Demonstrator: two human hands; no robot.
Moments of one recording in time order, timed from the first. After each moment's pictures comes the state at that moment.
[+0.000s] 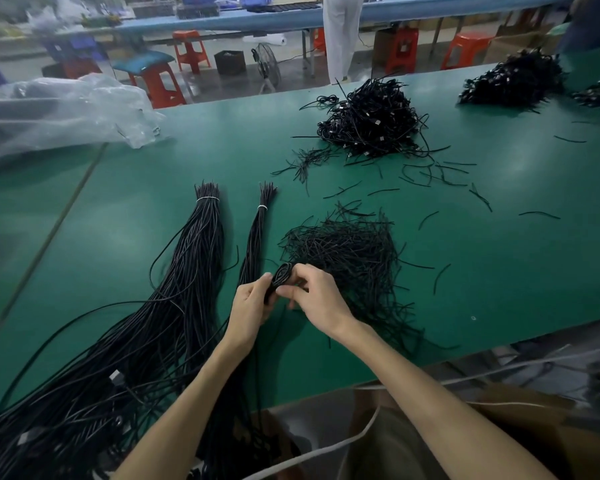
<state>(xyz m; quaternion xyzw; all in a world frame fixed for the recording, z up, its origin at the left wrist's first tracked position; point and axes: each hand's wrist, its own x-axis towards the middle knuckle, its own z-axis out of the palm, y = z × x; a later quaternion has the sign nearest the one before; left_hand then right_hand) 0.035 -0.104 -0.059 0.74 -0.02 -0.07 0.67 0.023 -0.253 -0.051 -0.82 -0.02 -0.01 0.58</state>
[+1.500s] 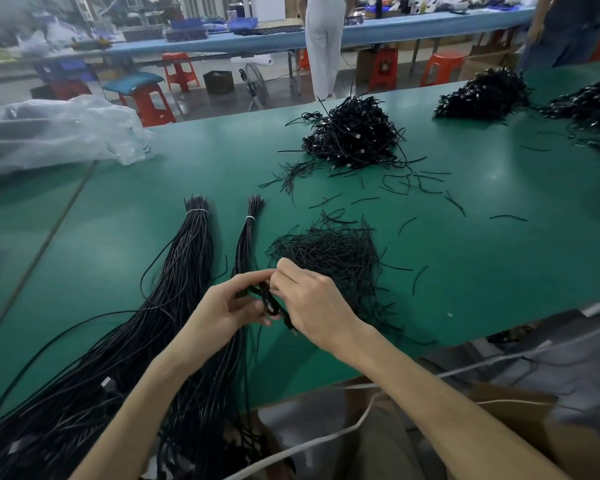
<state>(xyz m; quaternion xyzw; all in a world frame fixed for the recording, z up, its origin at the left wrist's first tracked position) -0.001 -0.071 0.015 0.73 -0.22 -0.16 0.63 -0.021 -0.262 0.004 -0.89 -0.26 -0.30 0.21</state>
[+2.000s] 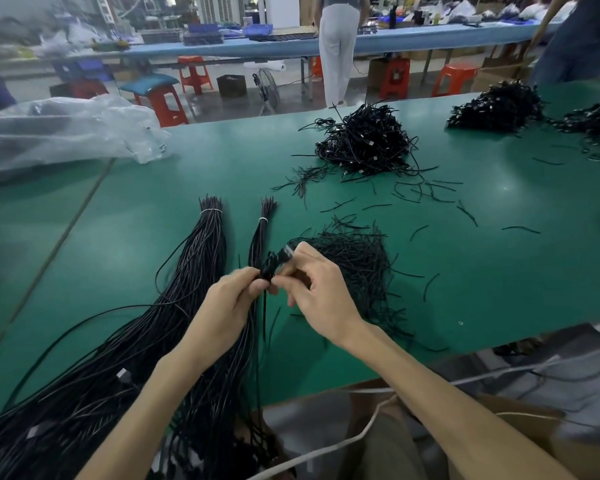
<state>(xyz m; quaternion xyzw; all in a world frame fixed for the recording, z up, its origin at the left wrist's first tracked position) -0.003 -0.063 0.024 0.85 -0.29 0.08 0.43 -0.022 -0.248 0.026 -0.81 -0.16 -0.18 0.54</state>
